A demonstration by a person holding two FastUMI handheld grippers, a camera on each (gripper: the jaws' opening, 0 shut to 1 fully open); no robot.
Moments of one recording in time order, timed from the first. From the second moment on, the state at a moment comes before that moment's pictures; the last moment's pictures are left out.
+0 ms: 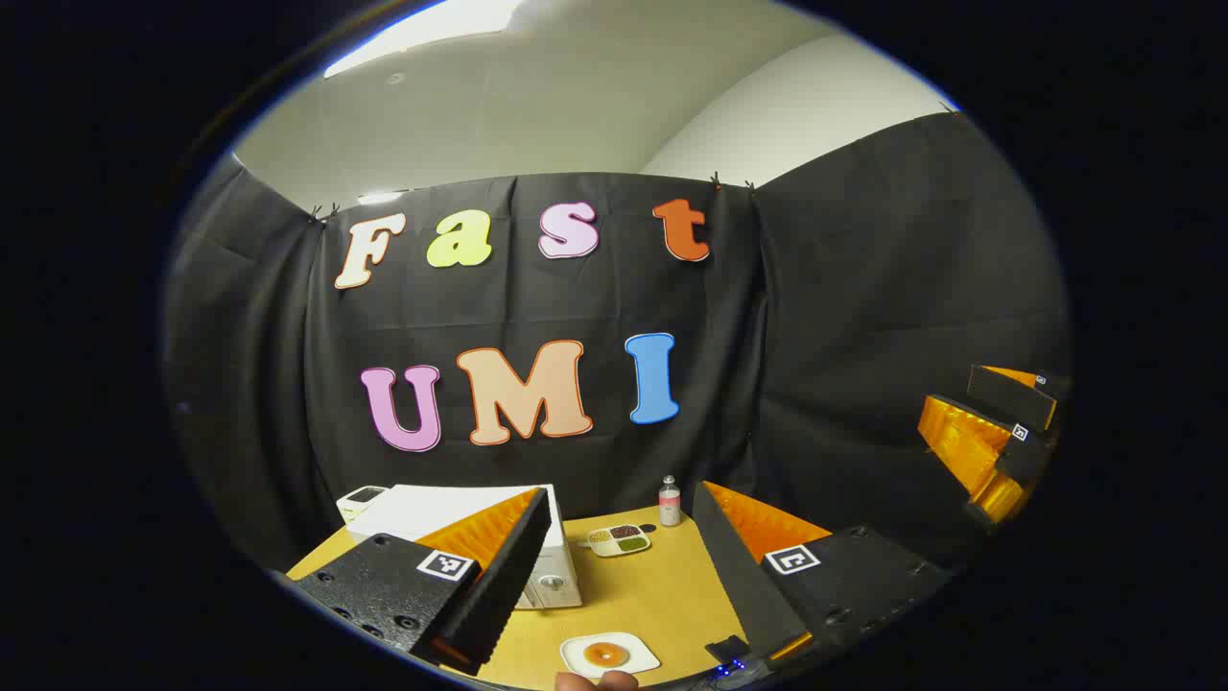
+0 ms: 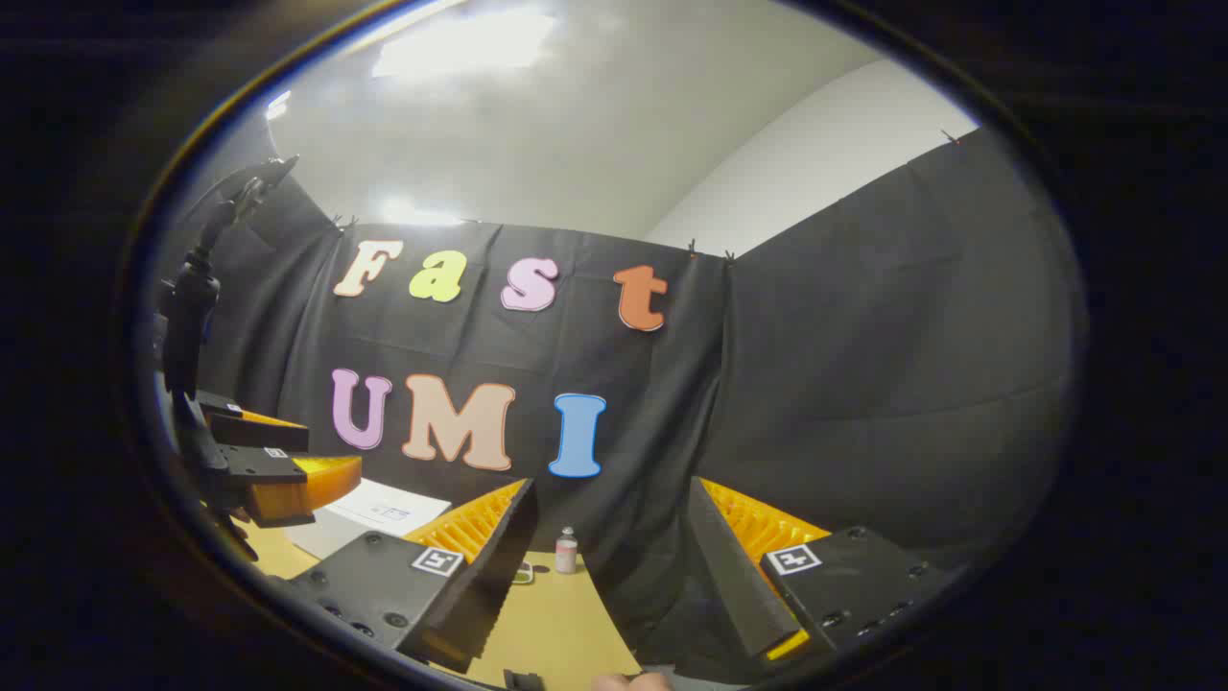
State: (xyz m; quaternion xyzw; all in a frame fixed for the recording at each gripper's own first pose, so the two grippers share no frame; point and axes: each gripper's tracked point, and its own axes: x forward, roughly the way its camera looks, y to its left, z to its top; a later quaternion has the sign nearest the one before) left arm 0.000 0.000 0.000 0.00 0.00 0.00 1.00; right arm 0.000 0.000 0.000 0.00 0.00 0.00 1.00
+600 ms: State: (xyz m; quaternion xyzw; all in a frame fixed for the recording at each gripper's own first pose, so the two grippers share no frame) left arm 0.005 0.063 -0.013 0.00 0.00 0.02 1.00; right arm 0.028 0.069 -0.007 -0.01 0.01 0.02 1.00
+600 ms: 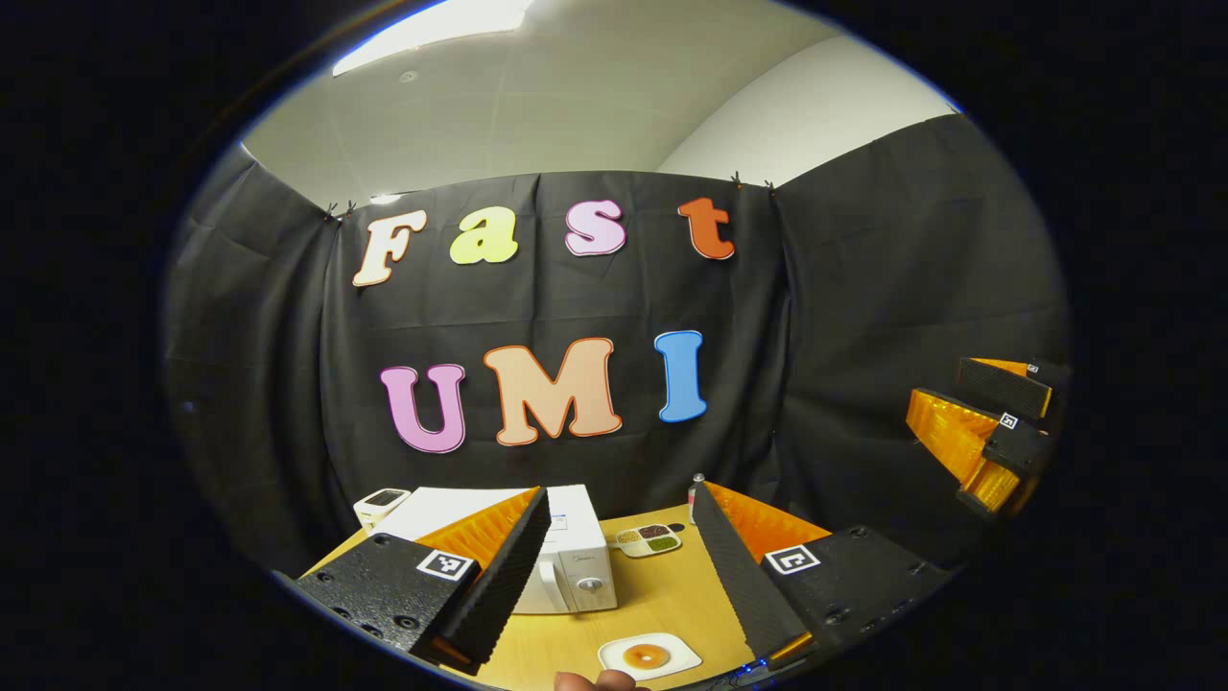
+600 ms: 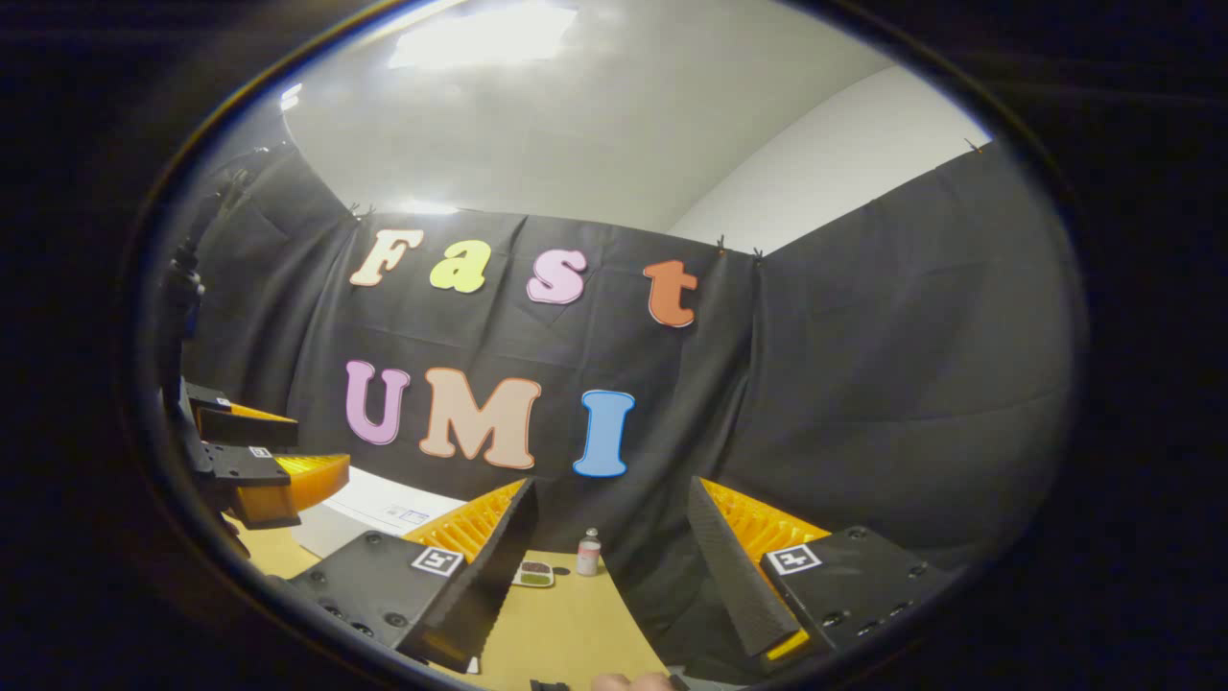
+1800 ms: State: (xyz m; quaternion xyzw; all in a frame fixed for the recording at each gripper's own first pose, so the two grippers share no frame) left arm -0.001 0.150 -0.069 -0.01 0.03 0.09 1.00; right arm 0.051 0.154 -0.029 0.00 0.02 0.06 1.00
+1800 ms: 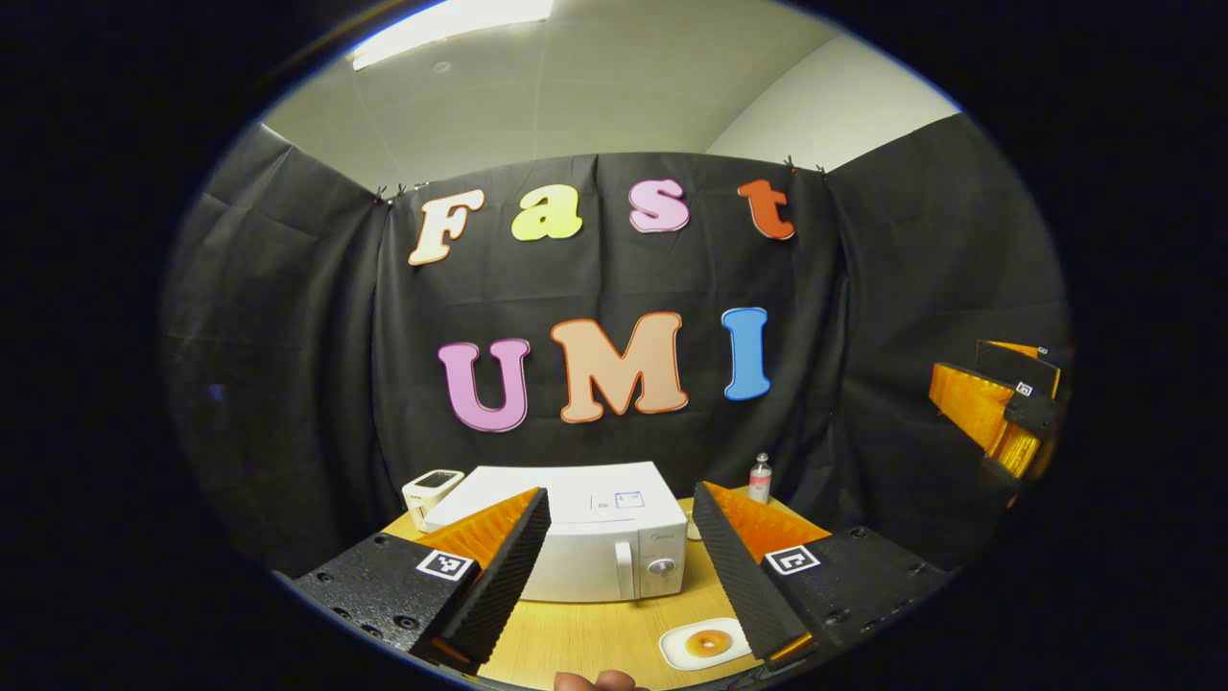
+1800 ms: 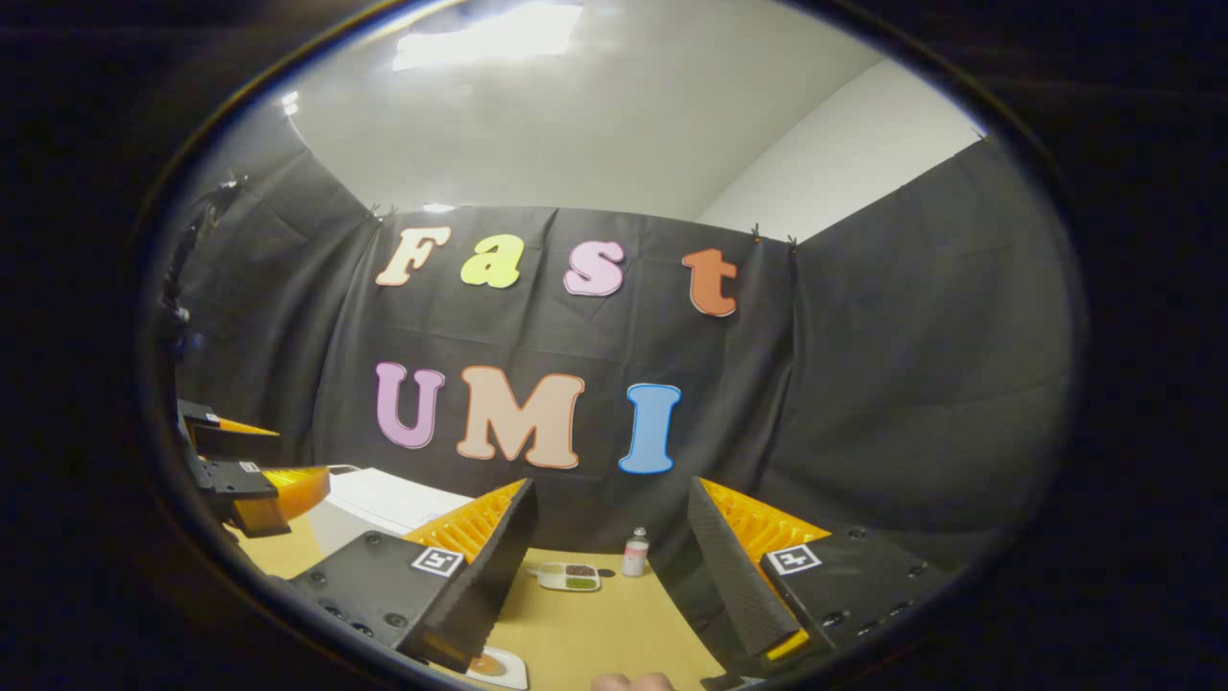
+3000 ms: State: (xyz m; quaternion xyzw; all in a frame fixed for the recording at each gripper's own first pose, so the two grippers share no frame) left arm 0.159 0.178 -0.341 -0.04 0.23 0.08 0.97; right arm 0.039 0.169 -0.015 -0.04 0.03 -0.01 1.00
